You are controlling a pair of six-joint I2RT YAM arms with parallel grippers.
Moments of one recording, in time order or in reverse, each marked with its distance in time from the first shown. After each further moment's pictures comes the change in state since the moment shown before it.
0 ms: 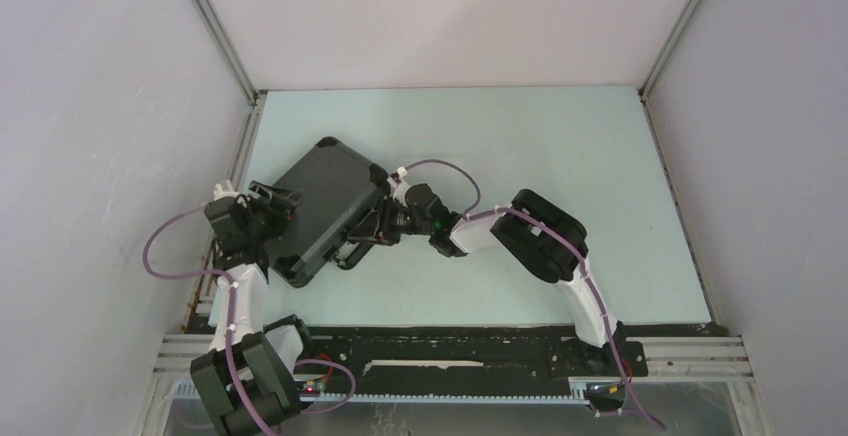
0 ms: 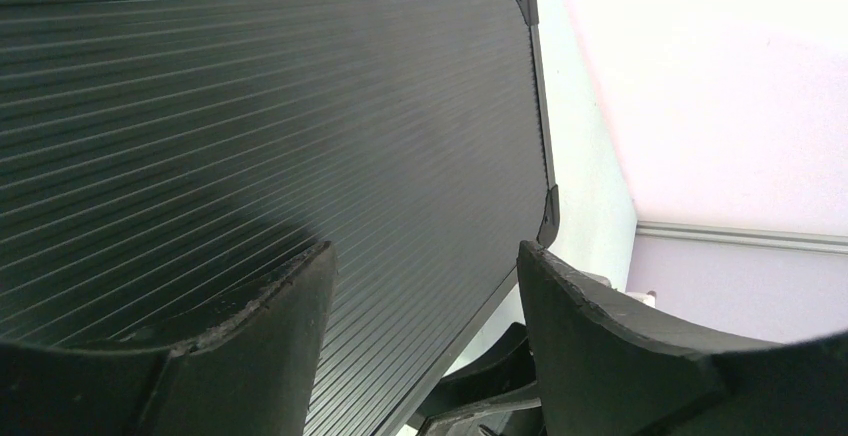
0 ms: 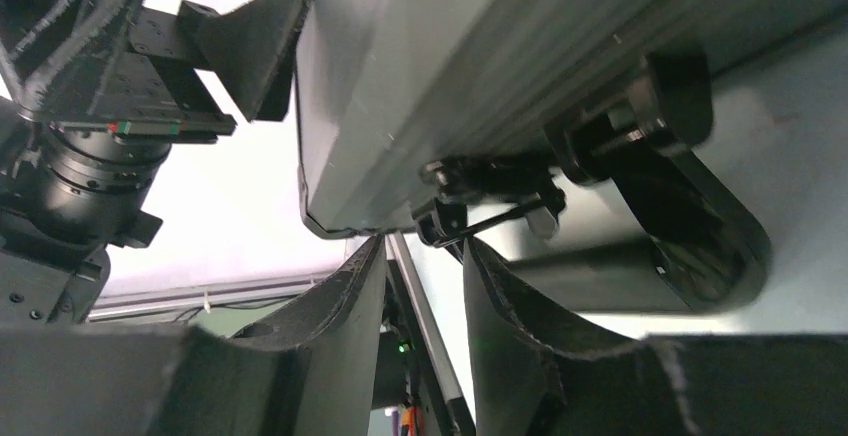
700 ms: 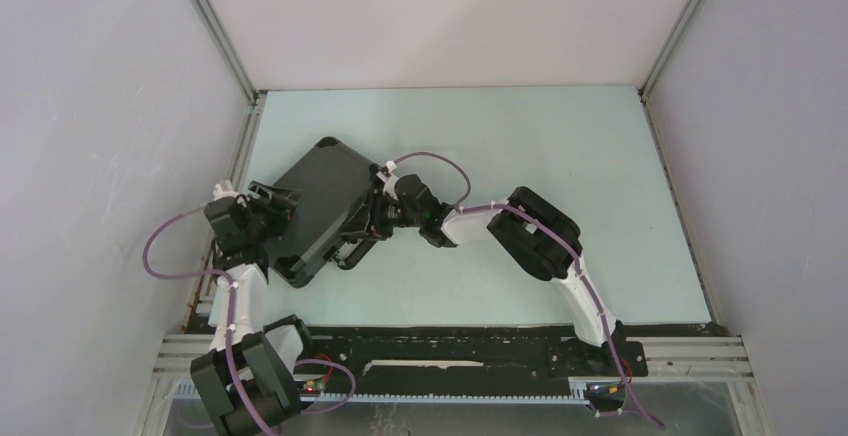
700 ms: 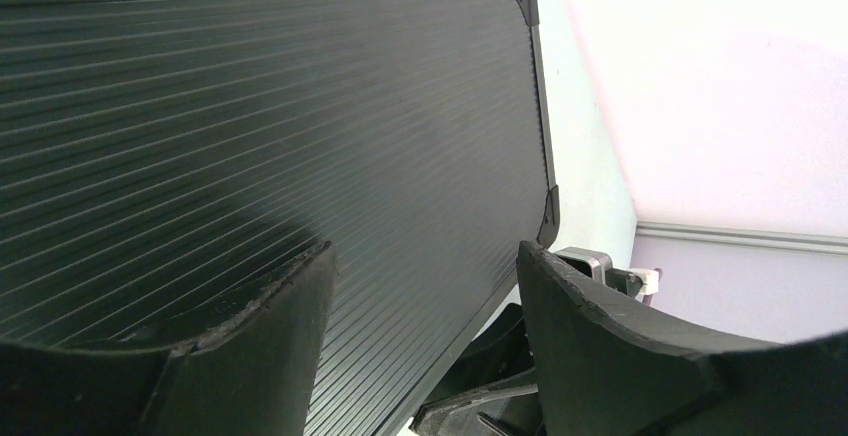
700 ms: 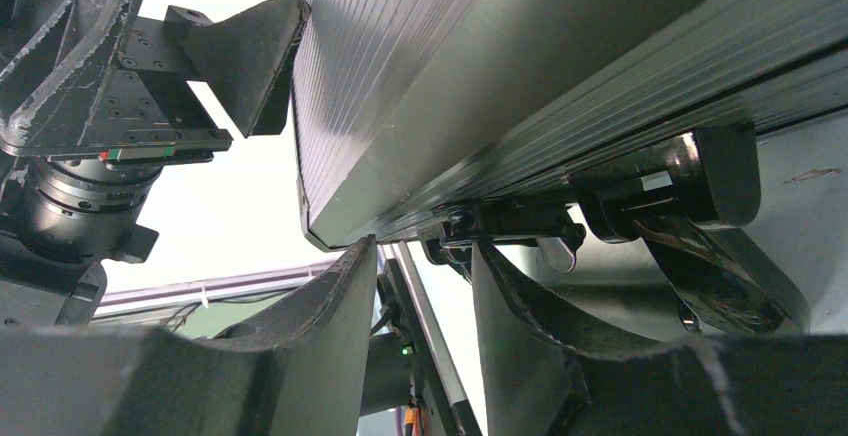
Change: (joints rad) left arm 0.002 0.000 0.000 0.000 0.000 0.000; right arm 0.000 0.044 0.143 -0.132 -0.040 -0.025
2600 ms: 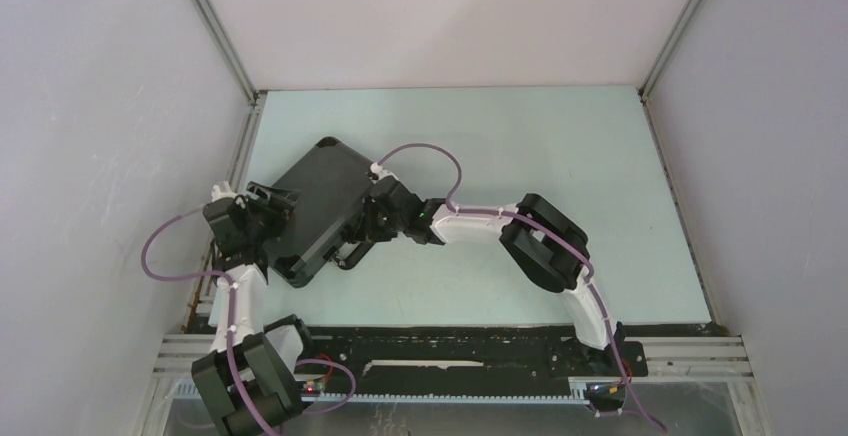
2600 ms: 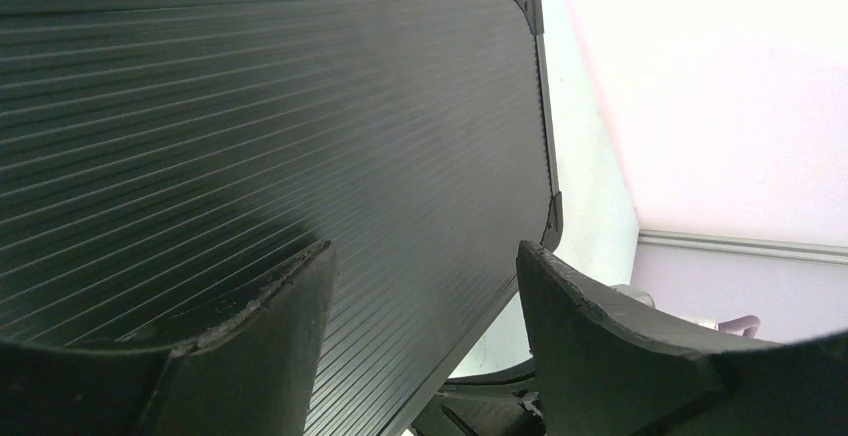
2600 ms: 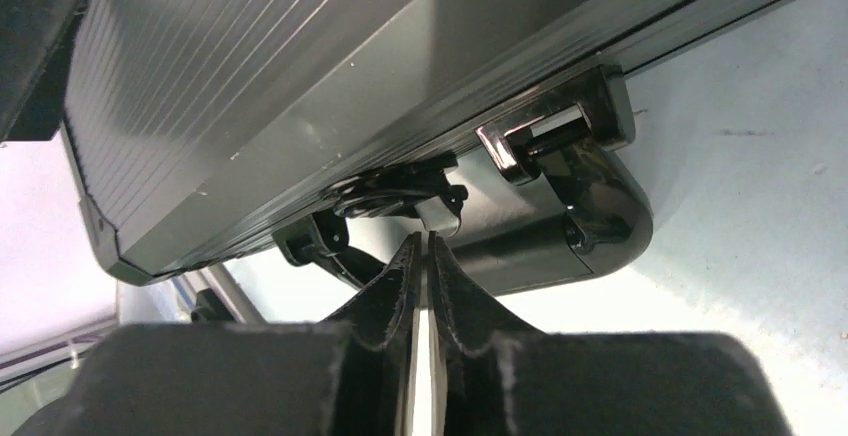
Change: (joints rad) left arm 0.010 -0.007 0.000 -0.003 -0.010 0.000; right arm 0.085 -0.092 0.133 -0.557 0.340 -0.348
